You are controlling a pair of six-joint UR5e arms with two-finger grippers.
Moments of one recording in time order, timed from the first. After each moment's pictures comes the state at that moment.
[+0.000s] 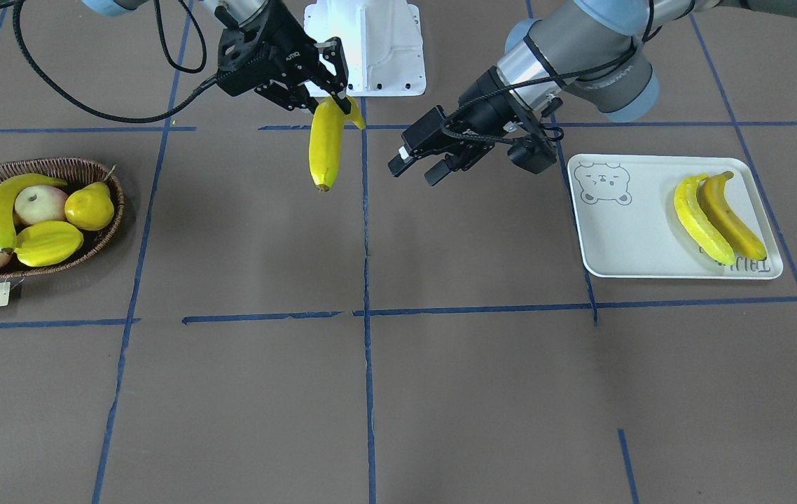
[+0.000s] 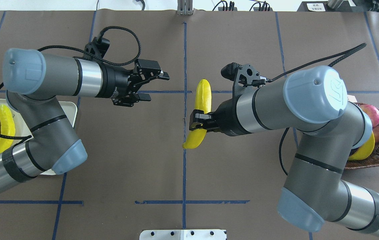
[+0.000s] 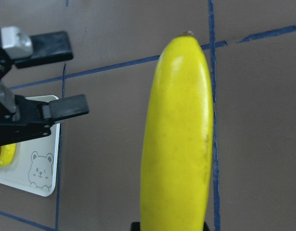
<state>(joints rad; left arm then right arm) -0.65 -2.11 -1.72 -2.50 -1.92 -1.92 0.51 -1.07 2.06 -1.27 1.92 1.42</state>
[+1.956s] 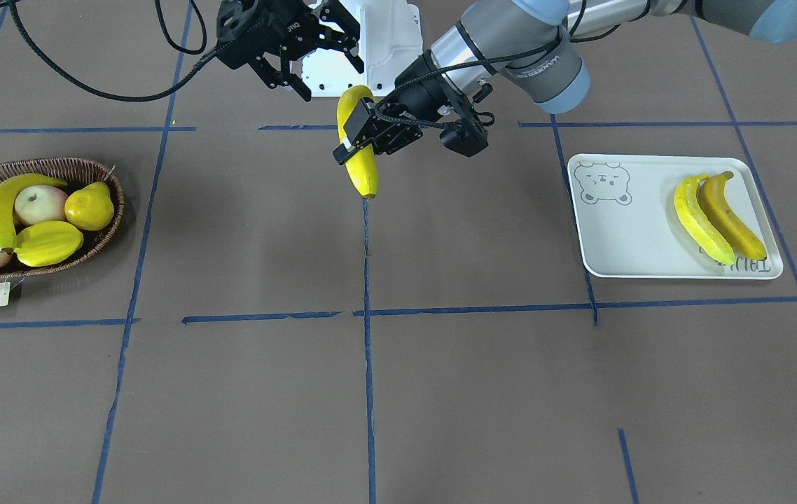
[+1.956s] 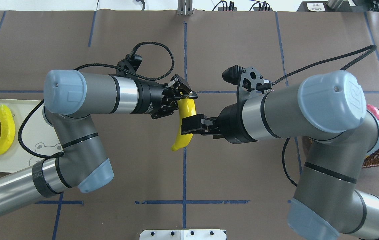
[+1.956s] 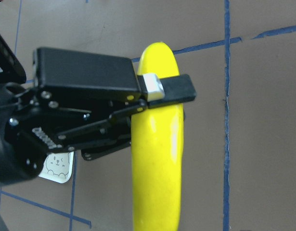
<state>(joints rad) -0.58 -2.16 -1.69 -2.49 -1.86 -1.98 0.51 -1.11 2.15 -1.28 1.93 1.41</state>
